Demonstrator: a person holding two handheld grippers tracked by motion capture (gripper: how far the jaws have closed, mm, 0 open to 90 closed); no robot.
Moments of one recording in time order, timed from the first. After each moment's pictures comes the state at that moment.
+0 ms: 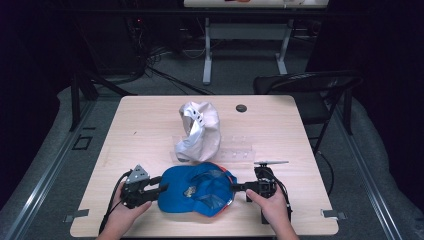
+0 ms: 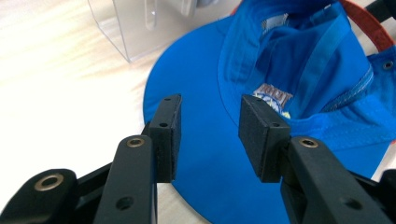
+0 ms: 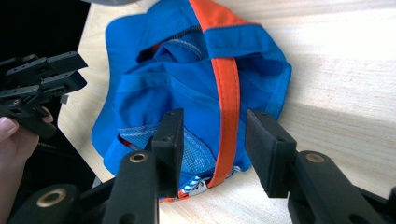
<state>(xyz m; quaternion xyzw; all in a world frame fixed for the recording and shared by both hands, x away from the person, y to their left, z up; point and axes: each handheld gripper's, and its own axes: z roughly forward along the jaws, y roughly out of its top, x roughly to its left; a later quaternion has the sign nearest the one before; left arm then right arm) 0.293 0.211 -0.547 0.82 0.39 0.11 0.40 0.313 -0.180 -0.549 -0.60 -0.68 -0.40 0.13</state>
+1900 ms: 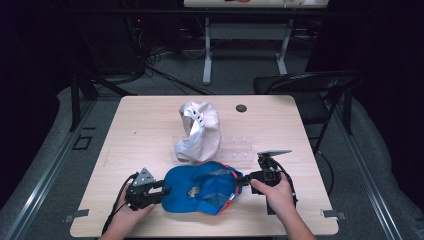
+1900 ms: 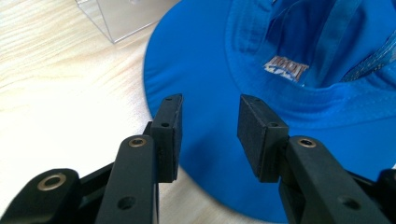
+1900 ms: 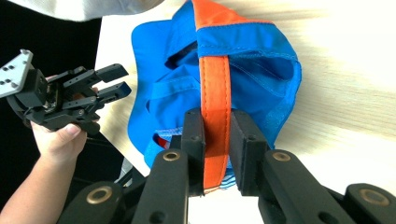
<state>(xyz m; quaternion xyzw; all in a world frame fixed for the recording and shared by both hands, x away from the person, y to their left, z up) 0.293 0.202 -0.559 0.84 0.37 0.12 0.38 0.330 -0.193 -0.517 -0.61 -0.67 -0.37 0.20</state>
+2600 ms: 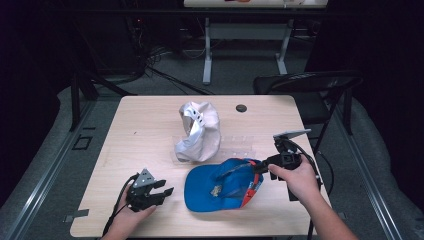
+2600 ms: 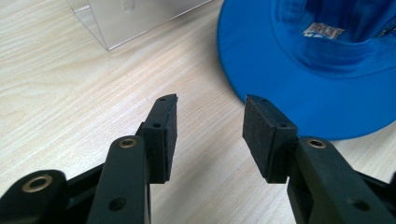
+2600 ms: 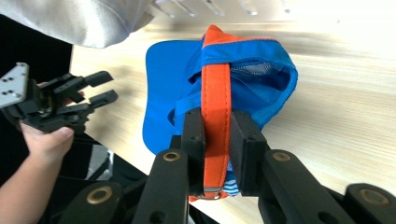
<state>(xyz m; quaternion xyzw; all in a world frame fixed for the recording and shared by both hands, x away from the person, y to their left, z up) 0.289 0.199 -0.557 0.83 0.37 0.12 0.39 0.339 -0.225 -0.444 -0.63 -0.70 -0.31 0.14</state>
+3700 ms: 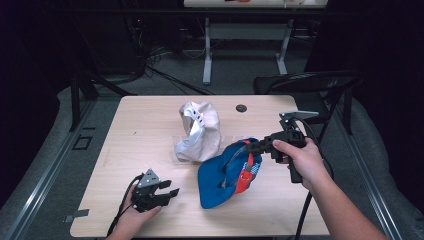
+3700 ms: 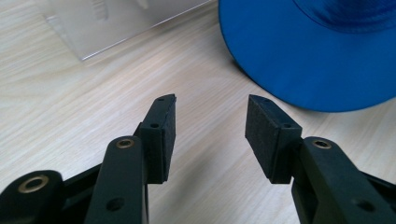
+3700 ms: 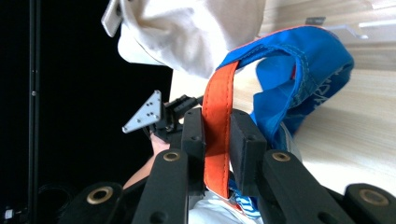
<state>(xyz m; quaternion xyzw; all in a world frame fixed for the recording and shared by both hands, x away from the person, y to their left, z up) 0.287 0.183 -0.556 0.83 0.36 0.10 0.41 0.356 -0.225 -0.388 -0.61 -0.63 -0.40 0.27</state>
